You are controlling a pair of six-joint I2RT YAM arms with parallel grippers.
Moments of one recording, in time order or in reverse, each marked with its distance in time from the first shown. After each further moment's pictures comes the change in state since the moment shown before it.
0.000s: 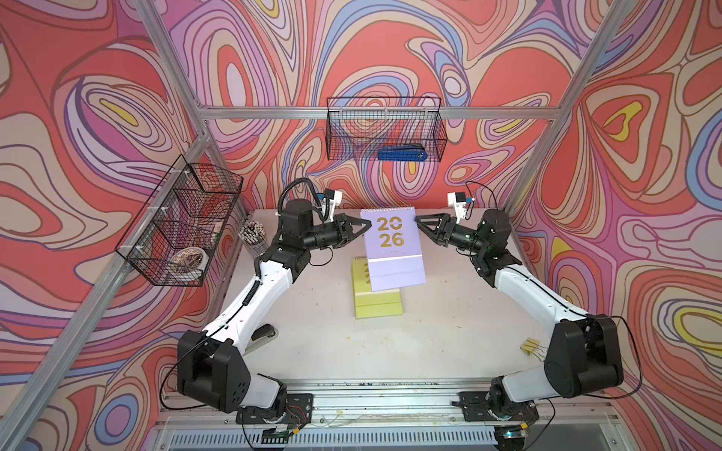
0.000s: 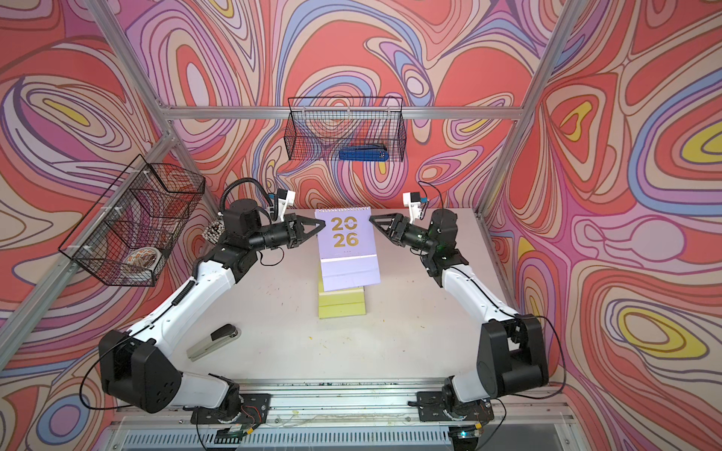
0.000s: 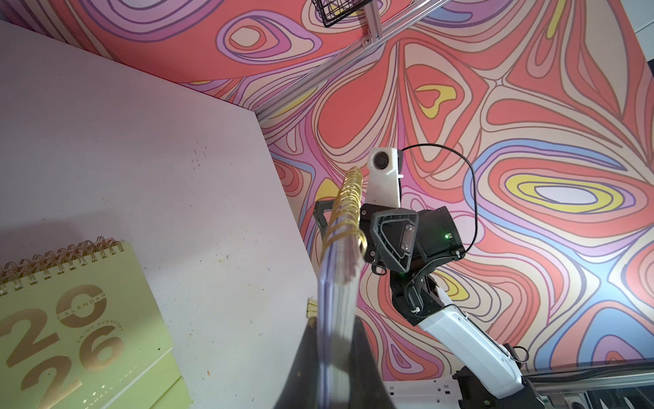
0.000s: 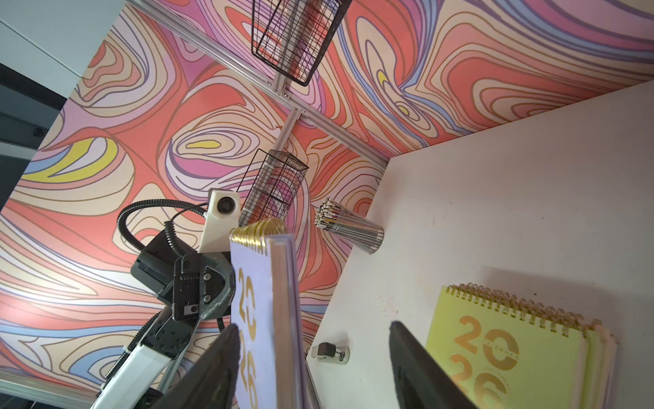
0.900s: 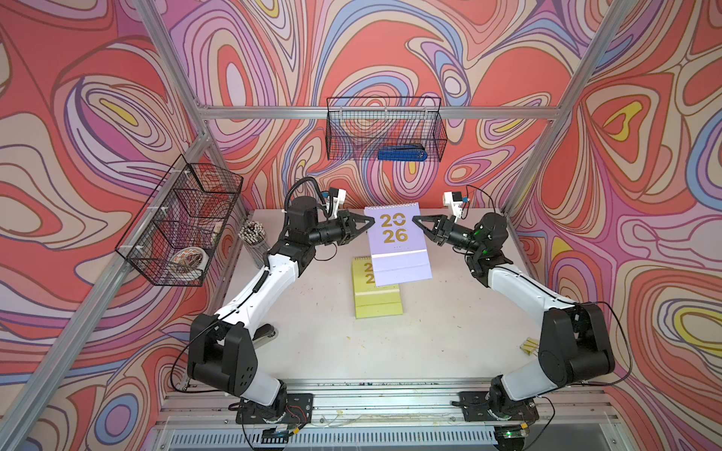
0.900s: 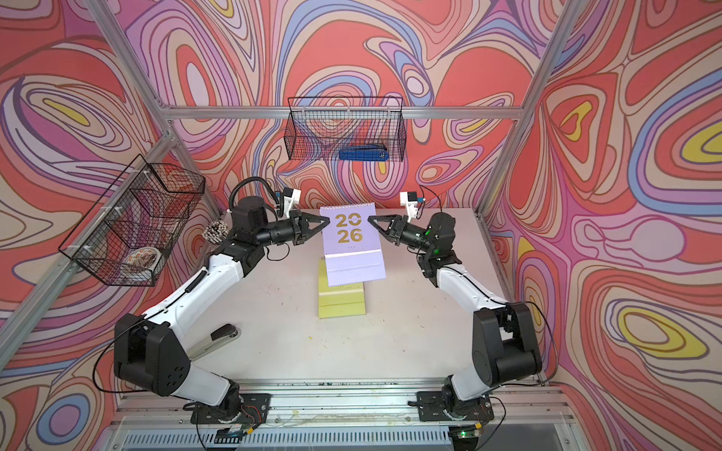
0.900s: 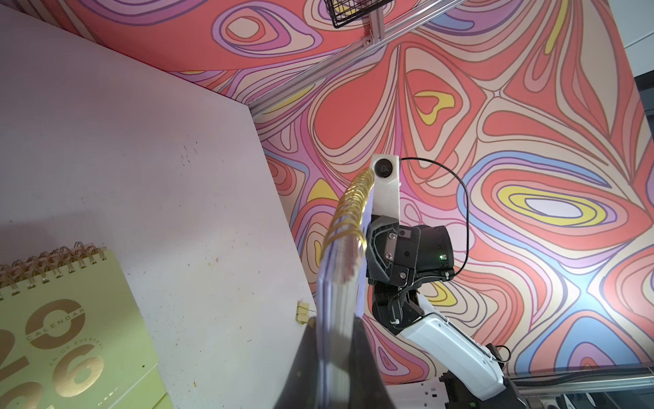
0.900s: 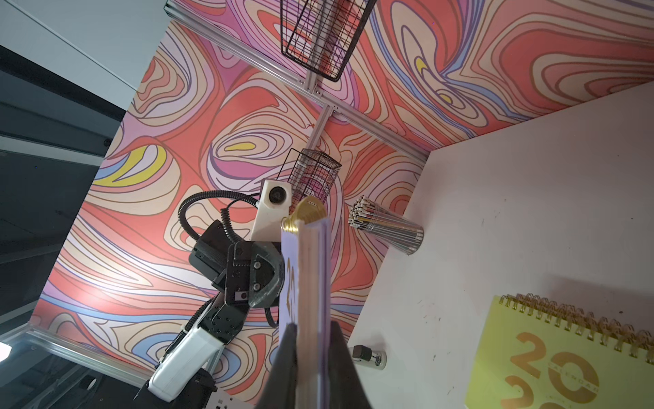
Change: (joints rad) left arm -0.002 0.085 0.024 0.053 0.014 -0.041; right arm 0.017 0.070 -0.040 0.264 -0.040 0.198
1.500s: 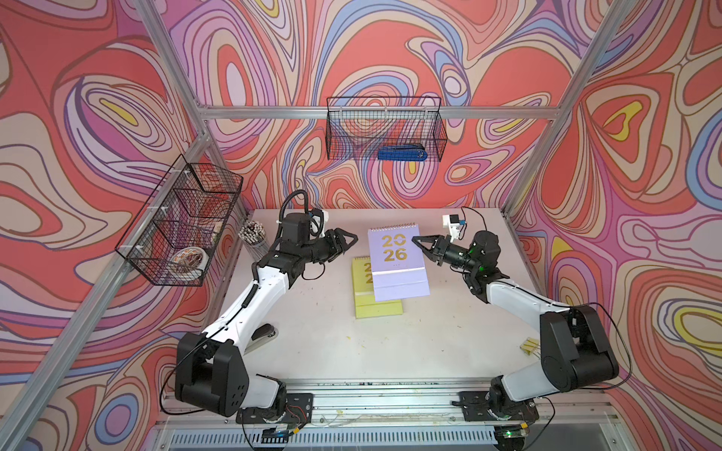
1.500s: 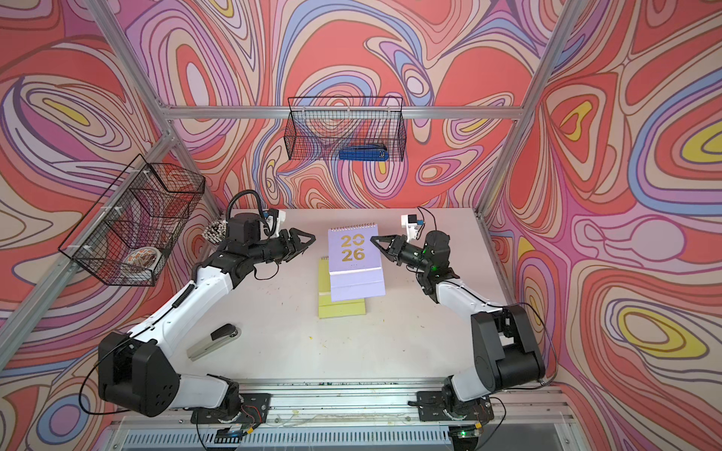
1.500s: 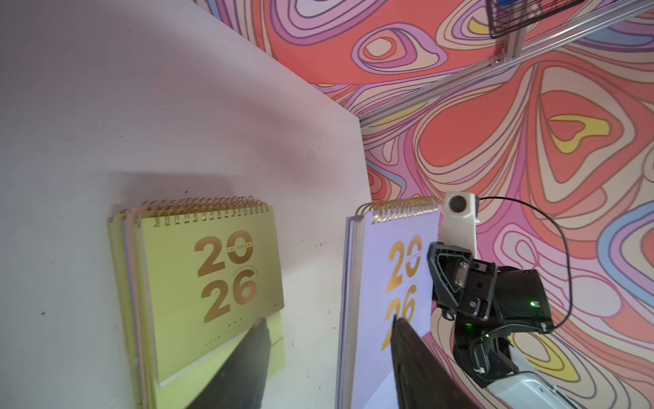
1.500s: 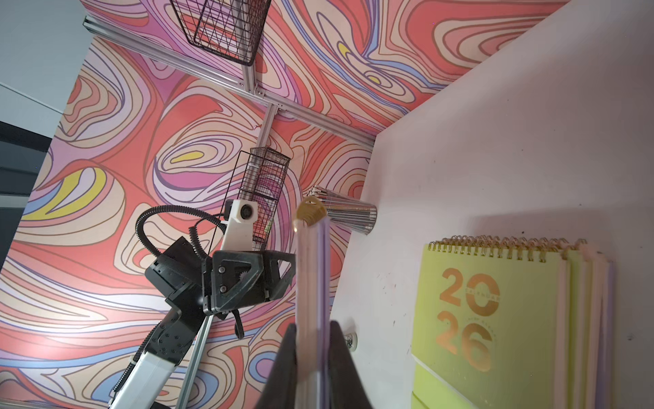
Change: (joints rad) left arm 0.050 -0.125 -0.156 -0.289 -0.254 0.173; right arm 0.011 -0.046 -0.213 -0.025 0.106 -0.056
